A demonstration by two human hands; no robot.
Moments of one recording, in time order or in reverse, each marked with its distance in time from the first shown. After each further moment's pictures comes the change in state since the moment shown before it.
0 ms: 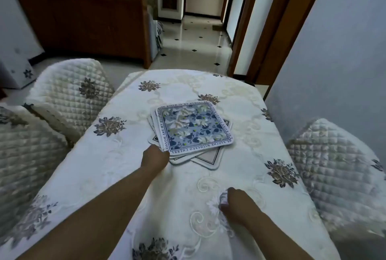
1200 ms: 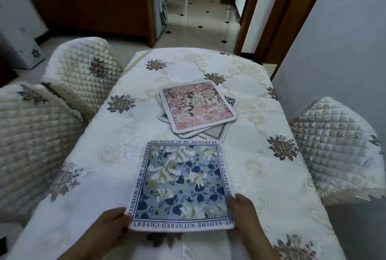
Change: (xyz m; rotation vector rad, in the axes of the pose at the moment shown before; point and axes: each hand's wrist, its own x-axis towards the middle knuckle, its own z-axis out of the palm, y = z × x) left_hand -0.216 -0.158 -0.092 -0.623 -0.431 -0.479; right_hand -0.097 -0.009 0.057 1.066 0.051 0.415
